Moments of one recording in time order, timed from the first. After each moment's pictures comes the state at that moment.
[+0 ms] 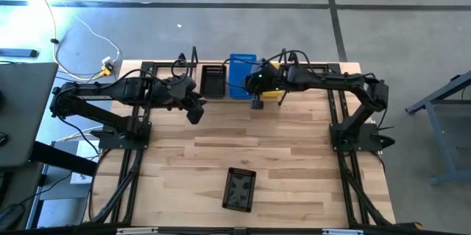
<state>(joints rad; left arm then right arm) 0.13 1.14 1.19 -0.81 -0.33 -0.56 -0.30 1.67 1.32 -0.42 0.05 -0.45</state>
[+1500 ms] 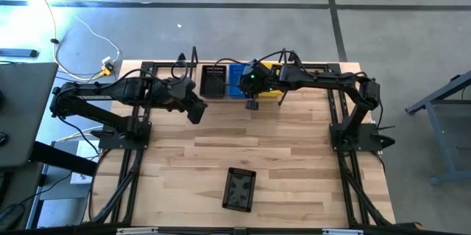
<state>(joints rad) 0.13 1.14 1.19 -0.81 -0.23 -0.75 -0.29 1.75 1.43 -0.53 0.07 -0.32</state>
